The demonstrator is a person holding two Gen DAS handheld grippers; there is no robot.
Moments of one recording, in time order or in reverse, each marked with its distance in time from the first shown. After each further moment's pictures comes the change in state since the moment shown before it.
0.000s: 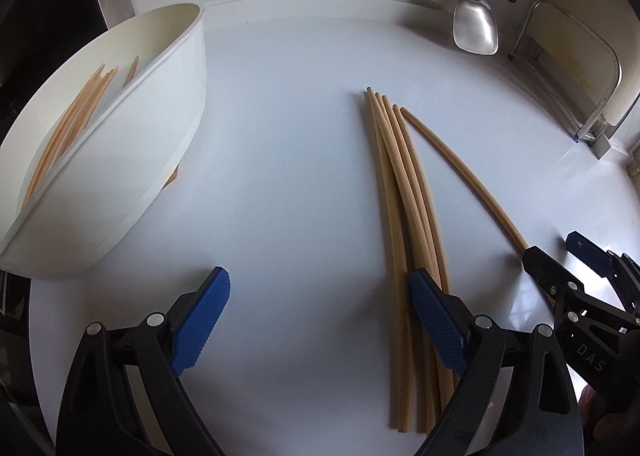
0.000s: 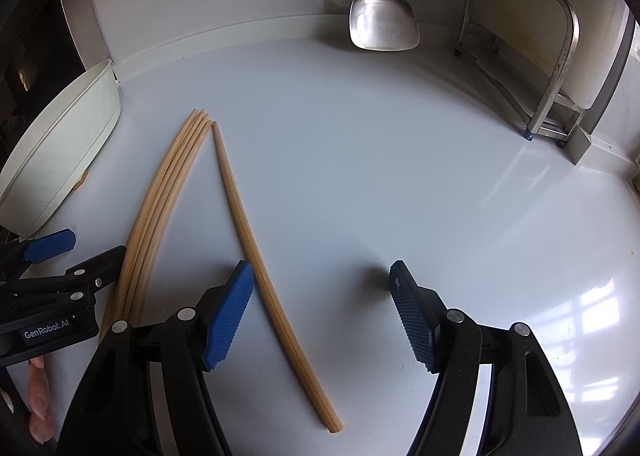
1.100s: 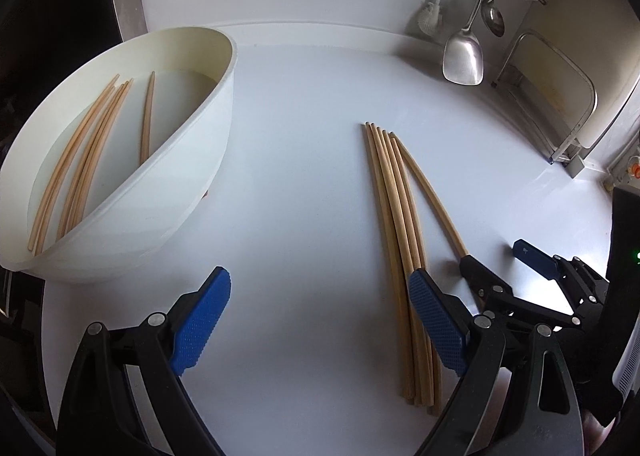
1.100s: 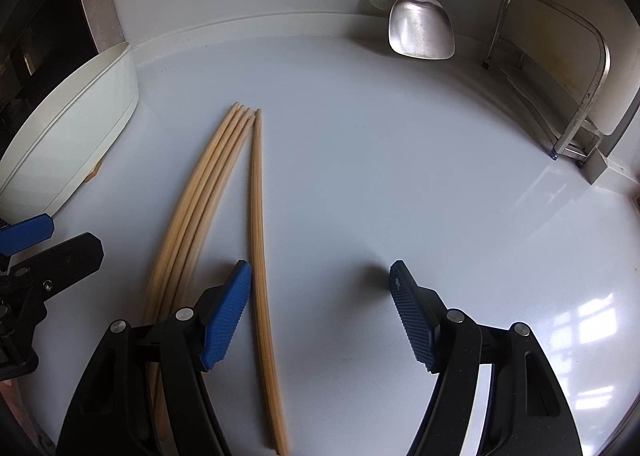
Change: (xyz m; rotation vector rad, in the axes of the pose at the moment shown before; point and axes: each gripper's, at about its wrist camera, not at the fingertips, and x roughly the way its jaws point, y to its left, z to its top) left arm -0.034 0.025 0.005 -0.020 -0.049 -0.075; right arm 0.008 0.039 0.008 -0.041 0.011 -0.009
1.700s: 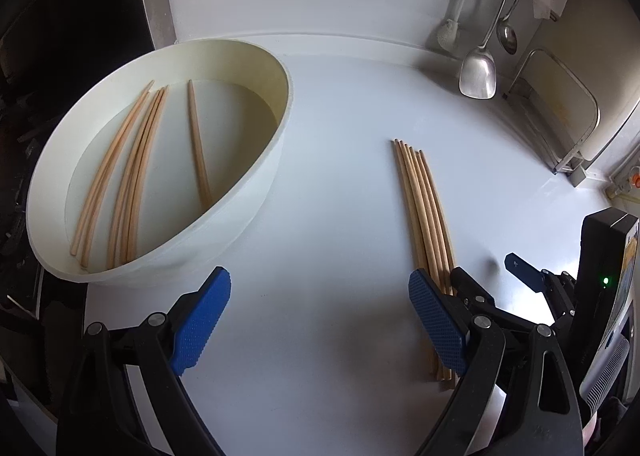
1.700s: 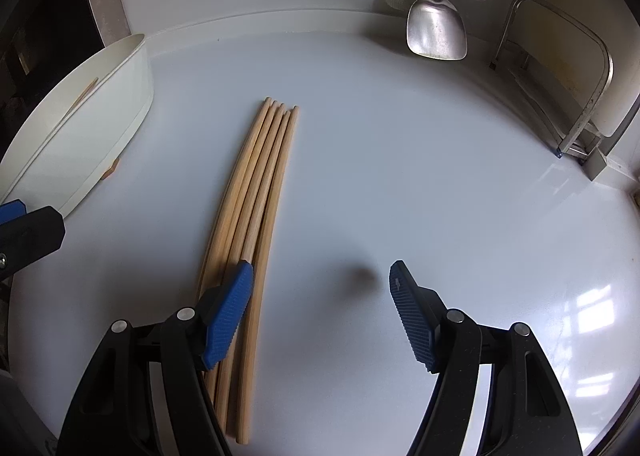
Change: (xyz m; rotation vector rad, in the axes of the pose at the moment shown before) left arm -0.034 0.029 0.009 -0.016 0.012 0.020; right arm -0.007 0.042 0.003 0.006 0.032 -0.021
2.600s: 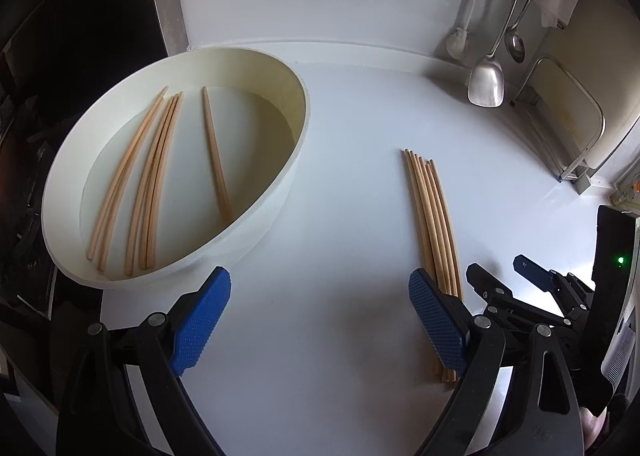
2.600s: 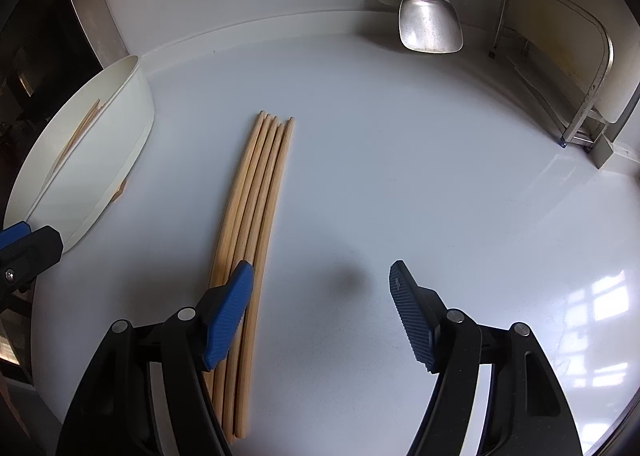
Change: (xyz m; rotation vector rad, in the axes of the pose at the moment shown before) left arm -0.010 0.010 0.005 -0.010 -0.005 0.035; right arm -0.006 -0.010 0.011 0.068 0.022 0.061
